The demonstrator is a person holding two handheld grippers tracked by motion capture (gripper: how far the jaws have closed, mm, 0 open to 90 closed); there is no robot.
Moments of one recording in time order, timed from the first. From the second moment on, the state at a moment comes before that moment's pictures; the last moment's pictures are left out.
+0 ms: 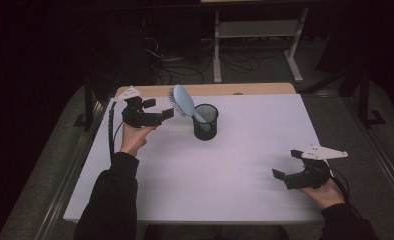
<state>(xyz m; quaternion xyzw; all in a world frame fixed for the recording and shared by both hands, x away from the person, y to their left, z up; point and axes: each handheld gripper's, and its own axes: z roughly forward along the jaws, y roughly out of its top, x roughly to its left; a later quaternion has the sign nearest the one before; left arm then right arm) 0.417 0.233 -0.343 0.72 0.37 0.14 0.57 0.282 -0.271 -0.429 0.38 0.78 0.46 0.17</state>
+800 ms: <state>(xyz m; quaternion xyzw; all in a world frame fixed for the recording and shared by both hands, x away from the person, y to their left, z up) 0.388 0.264 -0.348 0.73 0.38 0.16 0.54 0.280 -0.273 -0.428 0.38 0.78 0.47 0.17</state>
